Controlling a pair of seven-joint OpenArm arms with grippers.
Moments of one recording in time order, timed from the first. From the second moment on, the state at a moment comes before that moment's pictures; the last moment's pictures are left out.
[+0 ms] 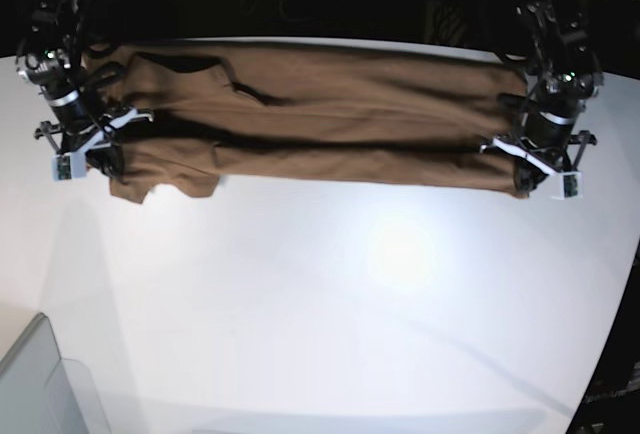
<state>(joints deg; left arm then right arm) 13.3 -7.6 -22.4 98.0 -13.9 -17.5 29.4 -20.0 10.8 23.8 102.5 16.6 26.0 -29.6</state>
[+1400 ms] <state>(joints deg) 19.7 -9.5 -29.4 91.8 -21.3 -24.3 39.1 -29.3 10.7 23.4 97.3 16.6 26.2 -21.3</state>
